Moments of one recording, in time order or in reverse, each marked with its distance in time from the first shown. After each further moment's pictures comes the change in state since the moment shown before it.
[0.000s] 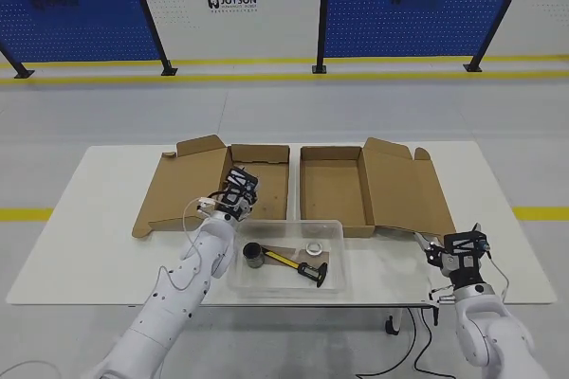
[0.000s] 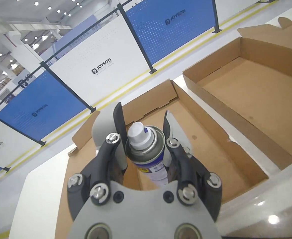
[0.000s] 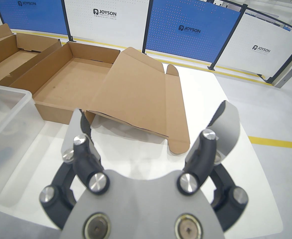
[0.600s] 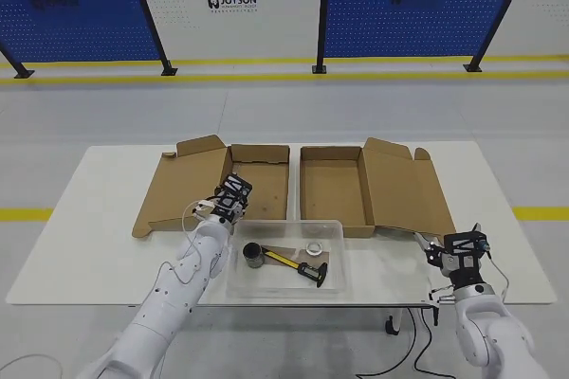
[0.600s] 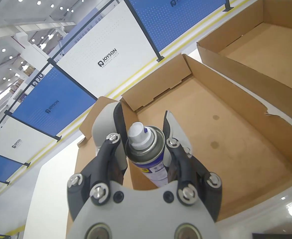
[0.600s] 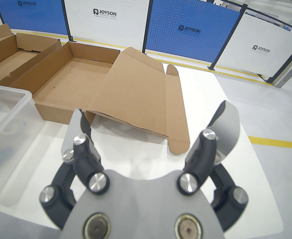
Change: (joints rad) left arm -0.040 -0.019 -0.005 0.173 0.031 0.002 0.042; right arm 0.000 0.000 0.000 0.000 0.000 0.000 0.000
